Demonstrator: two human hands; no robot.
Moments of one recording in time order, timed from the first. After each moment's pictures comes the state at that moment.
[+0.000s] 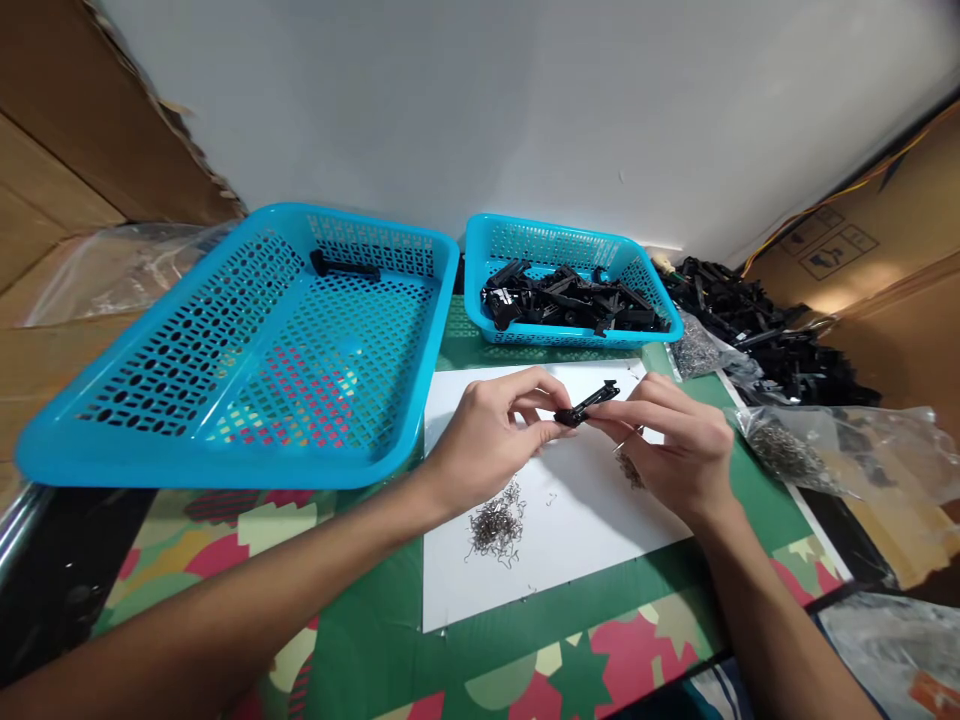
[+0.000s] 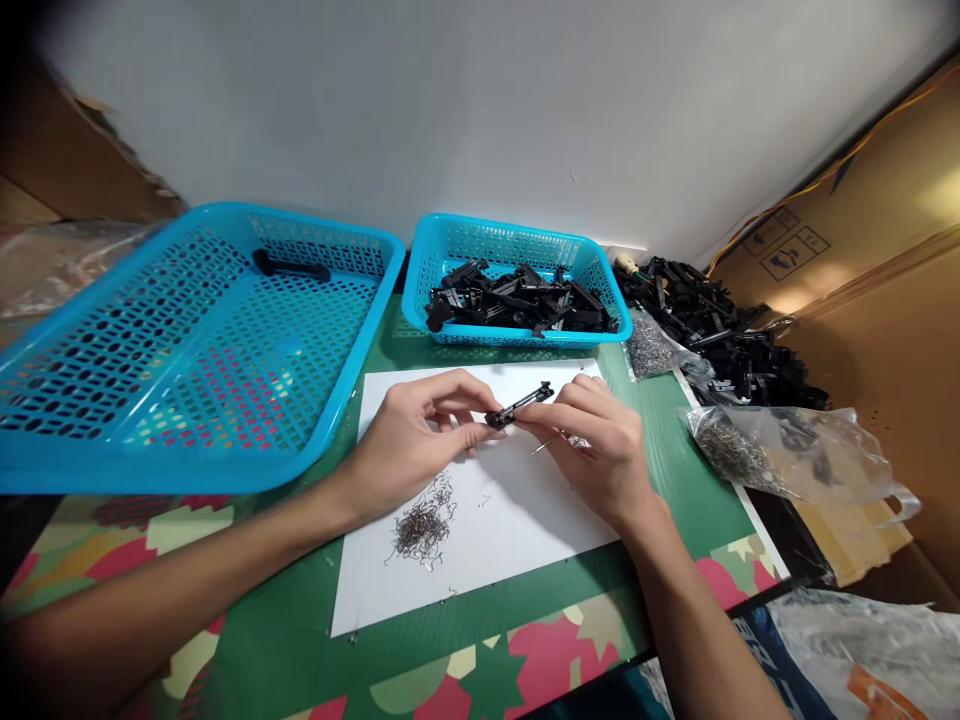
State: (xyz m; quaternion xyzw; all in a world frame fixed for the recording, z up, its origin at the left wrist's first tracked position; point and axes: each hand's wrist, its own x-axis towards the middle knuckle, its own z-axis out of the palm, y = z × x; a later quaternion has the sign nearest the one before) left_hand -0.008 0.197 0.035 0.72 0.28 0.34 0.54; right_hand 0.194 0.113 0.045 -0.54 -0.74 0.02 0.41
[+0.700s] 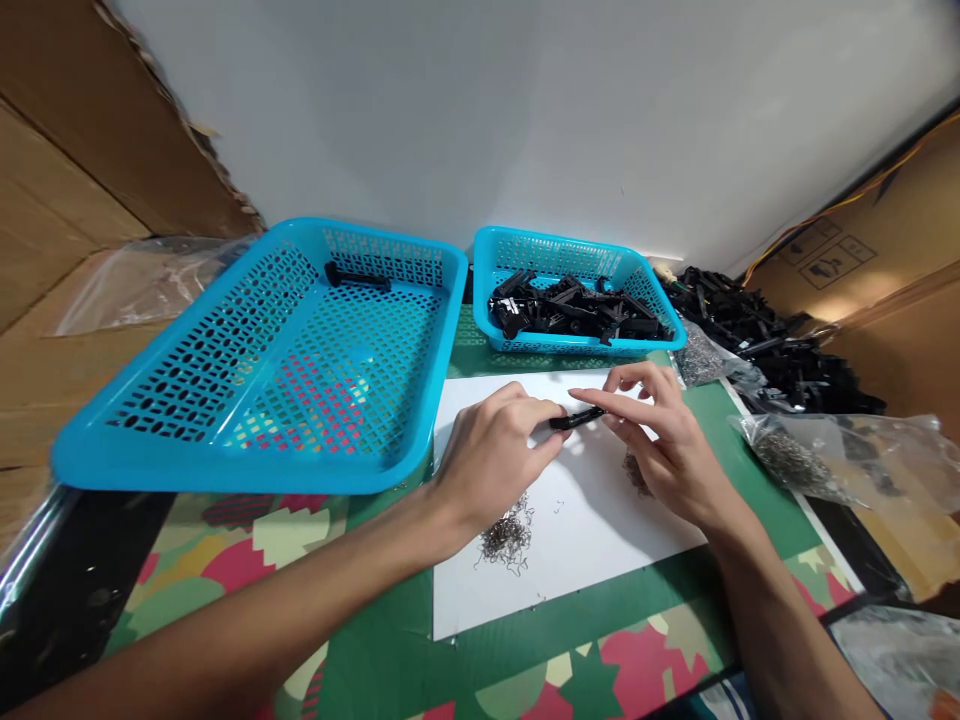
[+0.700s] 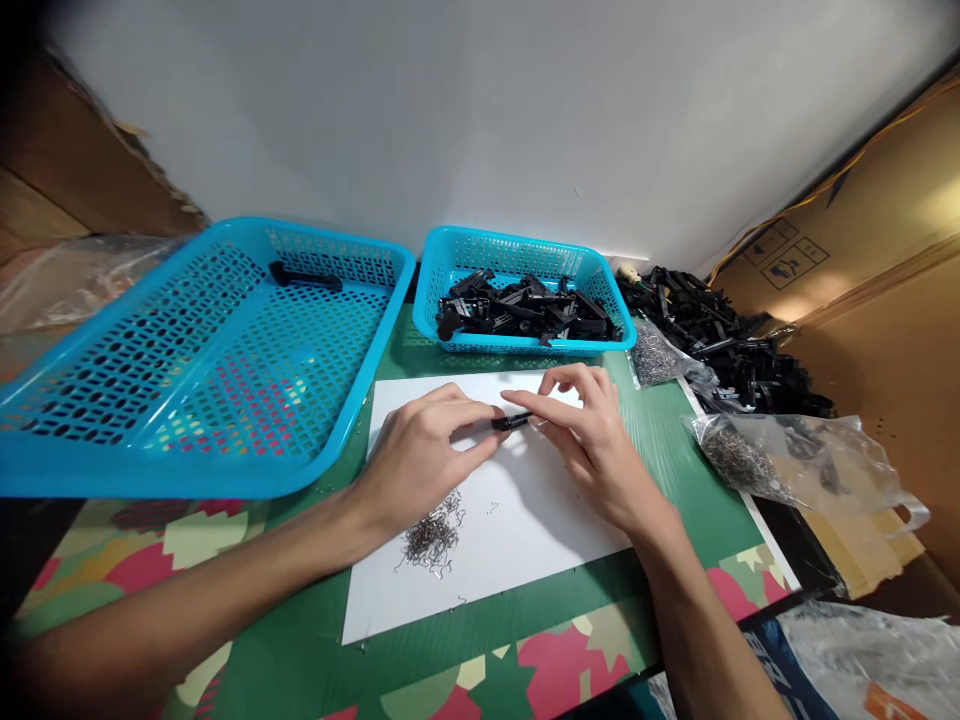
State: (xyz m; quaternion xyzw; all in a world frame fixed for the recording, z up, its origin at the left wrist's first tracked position) left_hand -0.015 0.192 0.029 0.85 0.34 0.28 0.29; right_hand 0.195 0.114 0.051 -0.58 -0.73 0.11 0.34
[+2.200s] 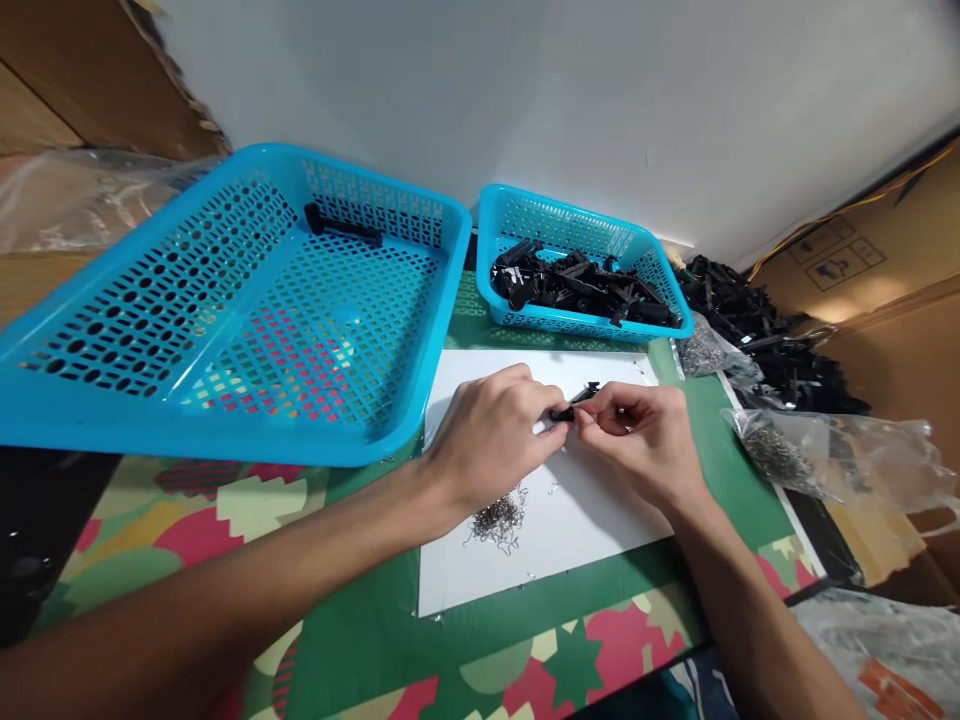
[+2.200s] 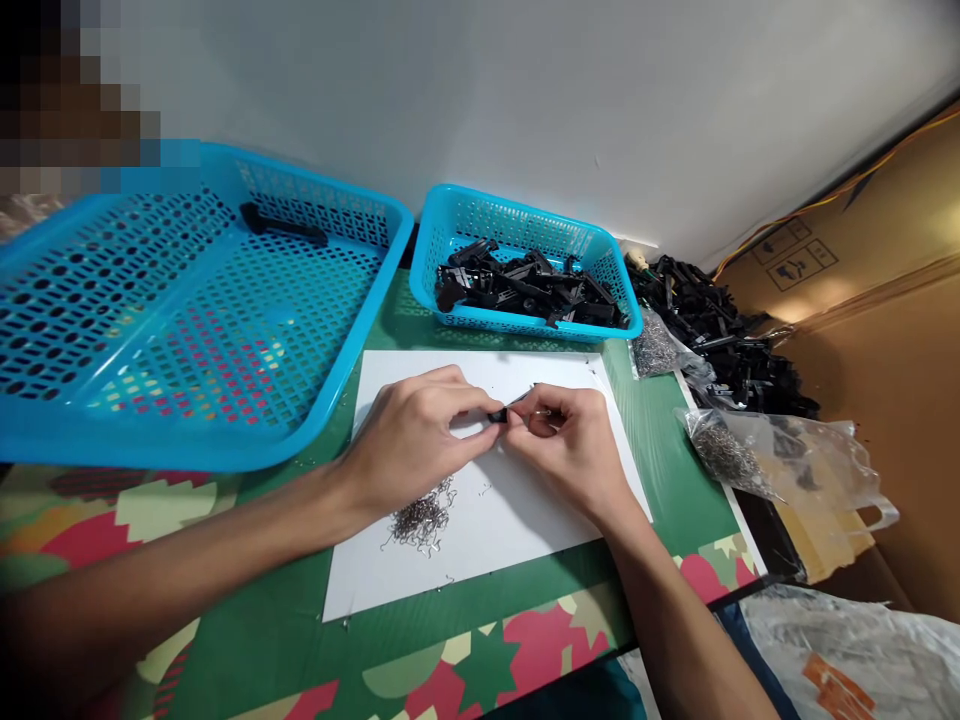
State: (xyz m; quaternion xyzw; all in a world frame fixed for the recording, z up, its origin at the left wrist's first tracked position) left_hand -0.012 0.191 0.025 0.86 0.32 0.29 0.27; right_hand 0.168 0.118 0.045 -0.64 -0.60 0.26 0.40
